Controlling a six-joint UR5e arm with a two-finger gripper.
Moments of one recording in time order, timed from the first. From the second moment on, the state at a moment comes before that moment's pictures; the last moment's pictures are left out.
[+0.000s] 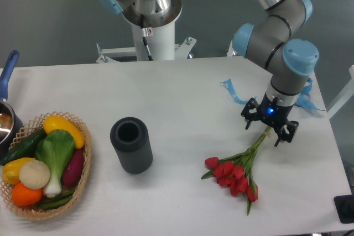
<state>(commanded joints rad) 2.79 -2.09 -1.67 -0.87 1.32 1.44</state>
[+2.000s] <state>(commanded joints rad) 2.76 -2.11 -1.67 -0.80 1.32 1.39</state>
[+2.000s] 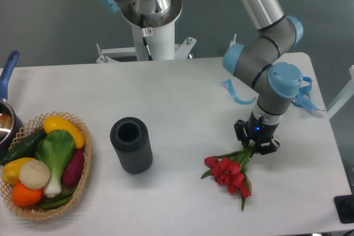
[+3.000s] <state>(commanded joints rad) 2.77 -1.81 -1.68 -0.80 0.67 1.08</state>
